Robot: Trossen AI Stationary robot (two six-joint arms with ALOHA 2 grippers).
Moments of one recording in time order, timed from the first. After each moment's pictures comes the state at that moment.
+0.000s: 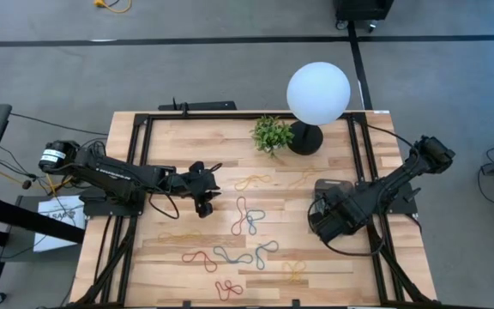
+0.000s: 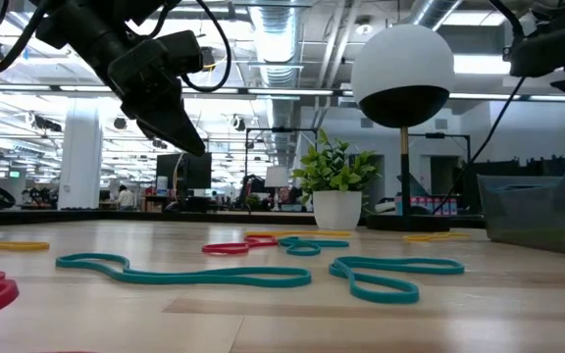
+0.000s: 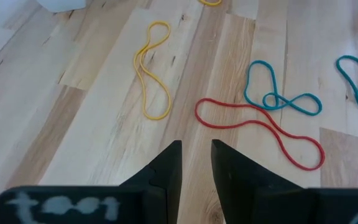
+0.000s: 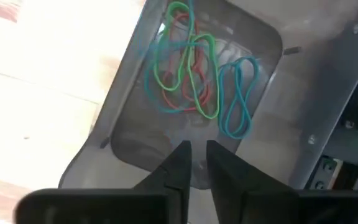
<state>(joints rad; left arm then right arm) -0.09 1.28 0.64 -0.11 -0.21 -0.28 0.59 1.44 0.99 -1.28 0.13 1.77</state>
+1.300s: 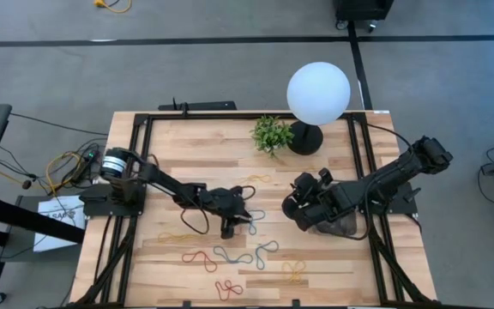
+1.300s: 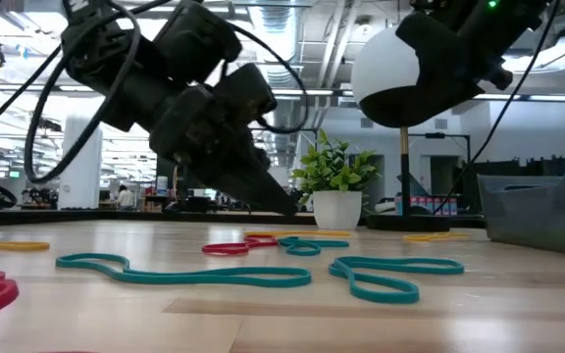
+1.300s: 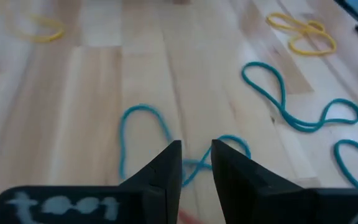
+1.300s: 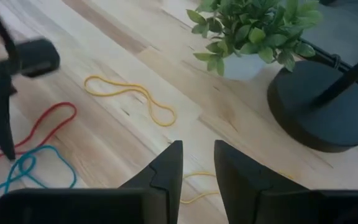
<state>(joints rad) -0.14 1.89 0.77 0.57 0.10 -0.06 0.42 1.47 0.99 -0.83 0.83 1.06</state>
